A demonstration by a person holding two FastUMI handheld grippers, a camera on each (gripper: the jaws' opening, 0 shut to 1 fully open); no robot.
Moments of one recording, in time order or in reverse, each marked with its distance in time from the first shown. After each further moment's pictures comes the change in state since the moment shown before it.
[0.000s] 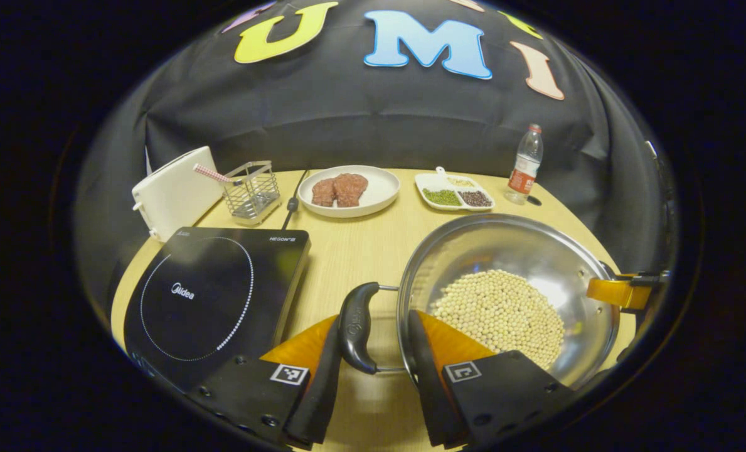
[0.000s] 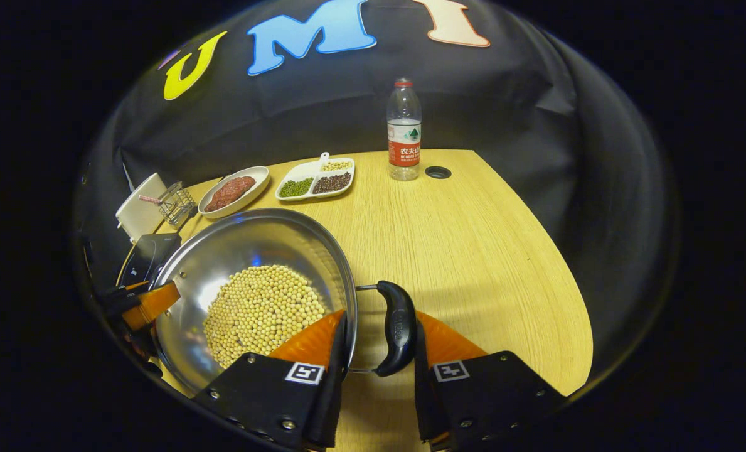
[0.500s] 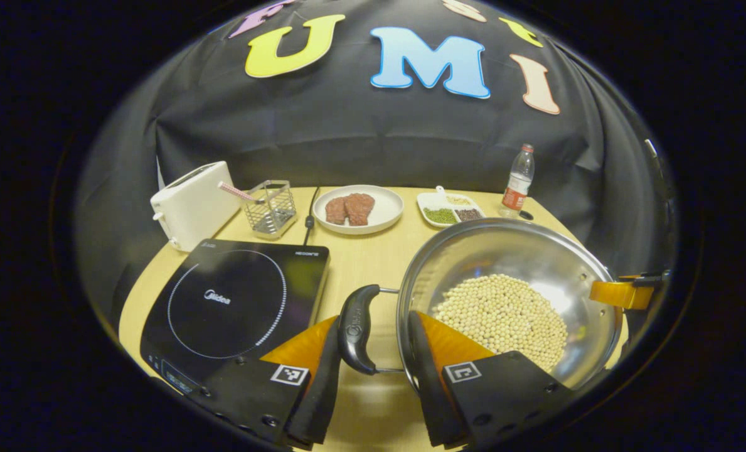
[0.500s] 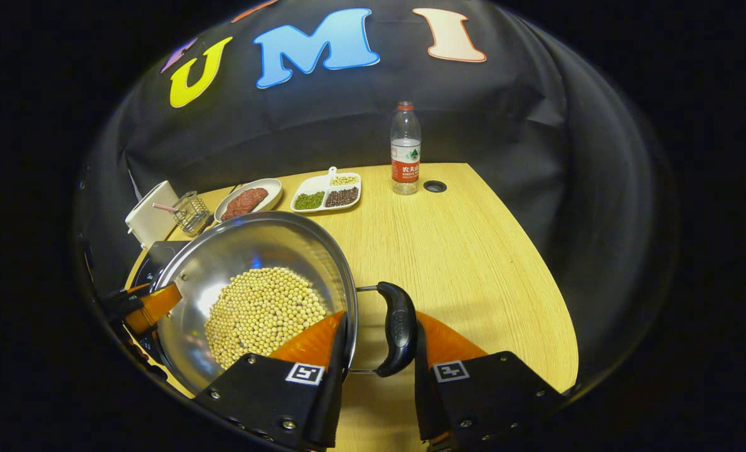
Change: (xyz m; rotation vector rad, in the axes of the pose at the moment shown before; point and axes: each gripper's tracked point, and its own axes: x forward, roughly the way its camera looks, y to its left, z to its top) left arm -0.062 0.023 0.022 0.008 -0.070 0.009; right arm -0.060 0.025 0.006 0.015 -0.034 -0.011
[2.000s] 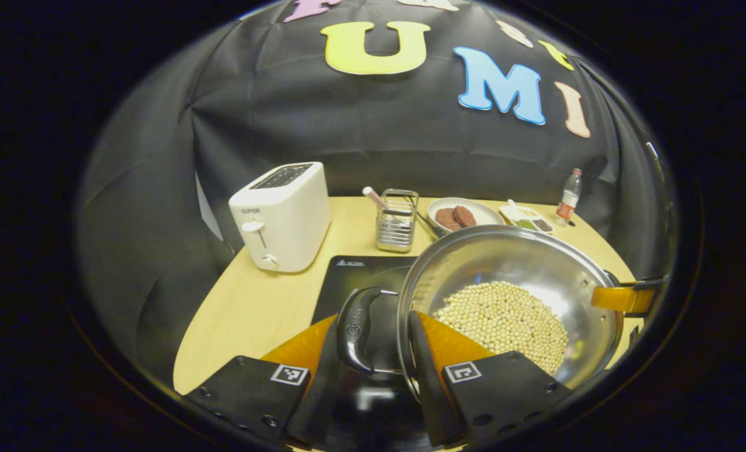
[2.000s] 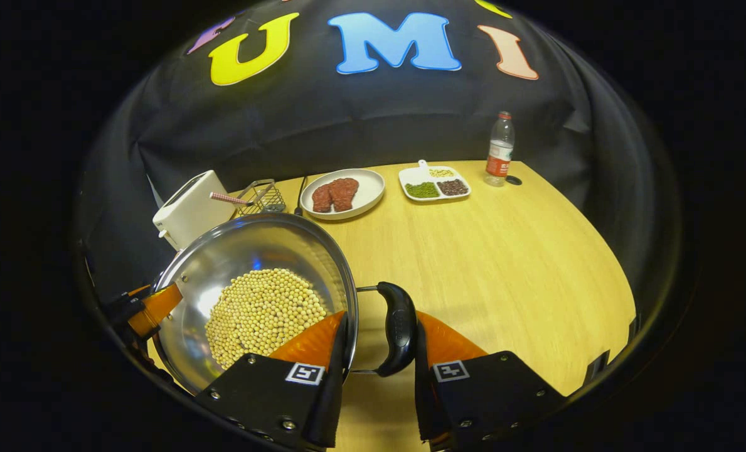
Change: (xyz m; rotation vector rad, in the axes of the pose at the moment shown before) left arm -0.015 0.290 0.006 -0.002 -0.022 0.039; right arm -0.003 0.269 -0.015 0.032 0.025 0.024
